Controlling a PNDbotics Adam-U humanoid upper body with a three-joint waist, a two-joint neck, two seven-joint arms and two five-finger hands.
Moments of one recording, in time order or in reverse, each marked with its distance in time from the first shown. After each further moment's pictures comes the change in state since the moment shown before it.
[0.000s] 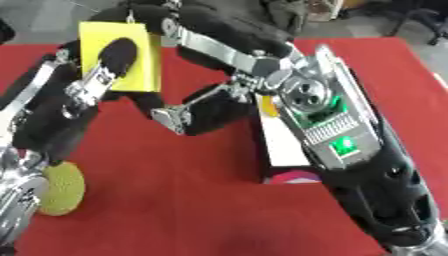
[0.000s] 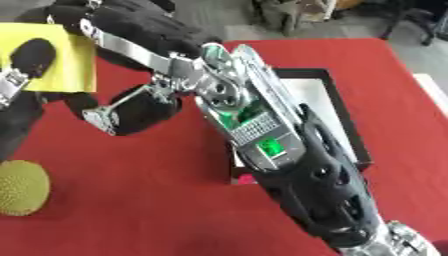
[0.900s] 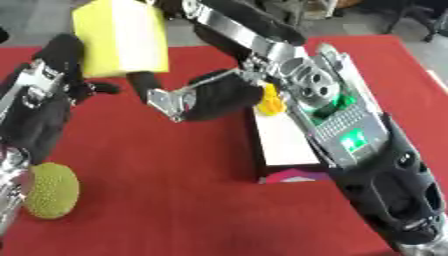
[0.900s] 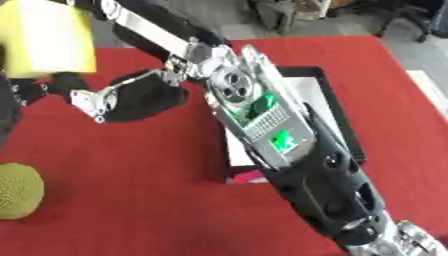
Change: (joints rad) left arm 0.042 0.048 0.058 0.102 -0.027 -0.011 0.097; right arm 0.008 -0.039 -0.016 0.013 -0.204 0.036 -0.146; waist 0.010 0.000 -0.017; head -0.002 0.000
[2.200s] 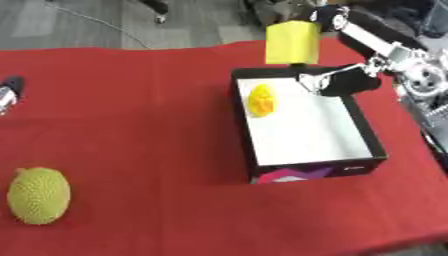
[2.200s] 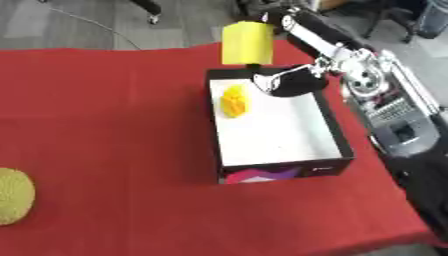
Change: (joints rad) left arm 0.084 0.293 0.132 -0.036 -0.673 0.369 -0.268; right arm 0.335 -0.454 -0.276 0.124 0.092 -0.103 -0.005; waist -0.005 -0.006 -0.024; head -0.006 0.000
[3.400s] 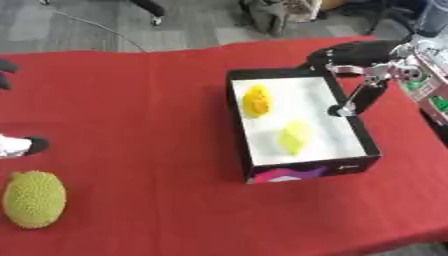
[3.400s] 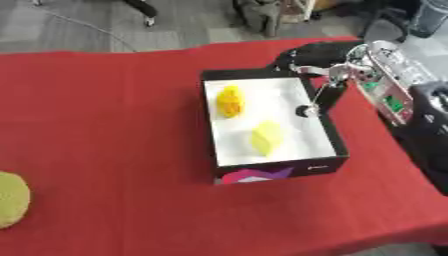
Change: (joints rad) left arm -0.143 0.031 -0.056 0.004 -0.335 -0.029 -0.577; right arm -0.127 -0.088 0.078 0.351 0.304 -0.478 0.228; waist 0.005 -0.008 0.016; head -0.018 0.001
